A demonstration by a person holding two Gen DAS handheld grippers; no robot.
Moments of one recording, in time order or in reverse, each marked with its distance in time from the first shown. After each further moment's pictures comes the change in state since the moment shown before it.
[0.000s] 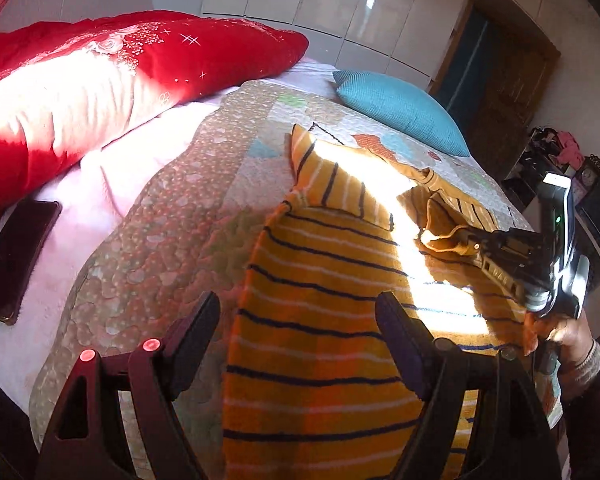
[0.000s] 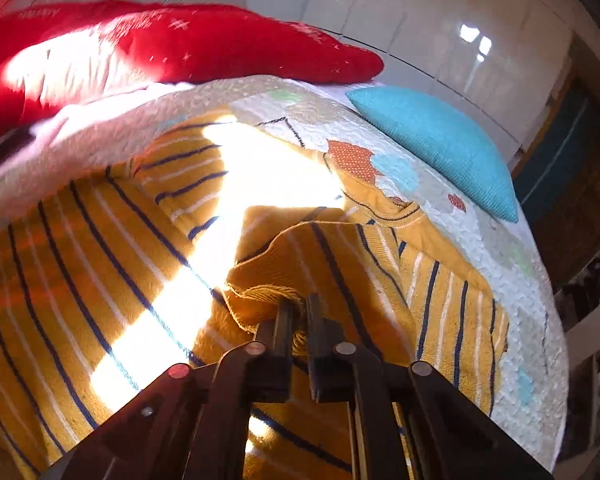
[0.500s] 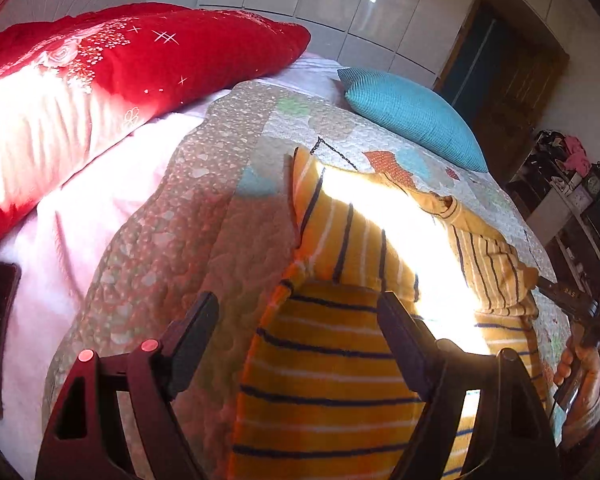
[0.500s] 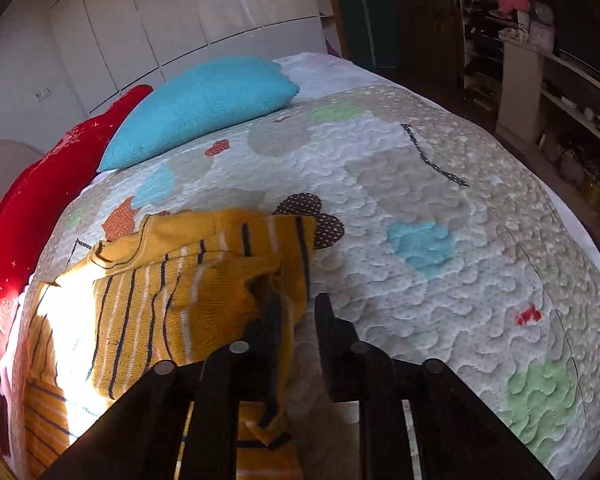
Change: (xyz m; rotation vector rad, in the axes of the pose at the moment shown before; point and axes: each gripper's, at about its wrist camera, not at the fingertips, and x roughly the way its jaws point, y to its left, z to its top) left arm 0.080 0.000 0.080 0.001 0.045 -0.005; right arm -0.017 -0.204 -0.080 0.823 0.024 -0.187
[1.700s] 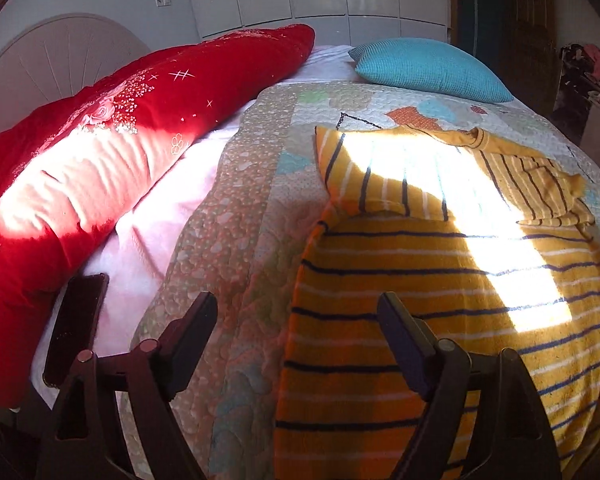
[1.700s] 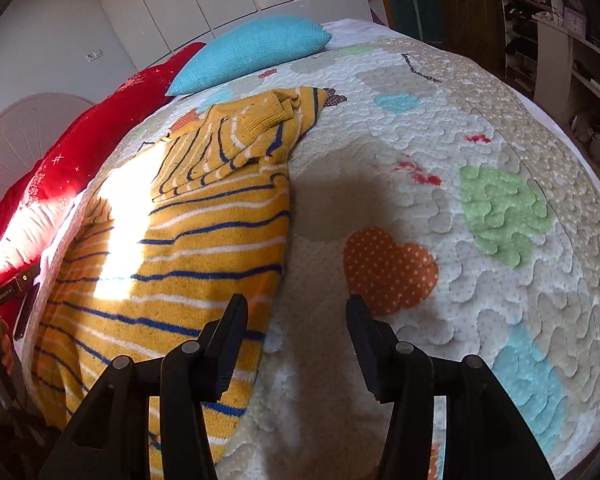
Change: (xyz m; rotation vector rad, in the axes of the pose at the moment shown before) left arm -0.048 -0.036 -0.060 0.223 0.010 0.290; right arm -0.096 -0.036 -0.142 -0.092 0.136 0.196
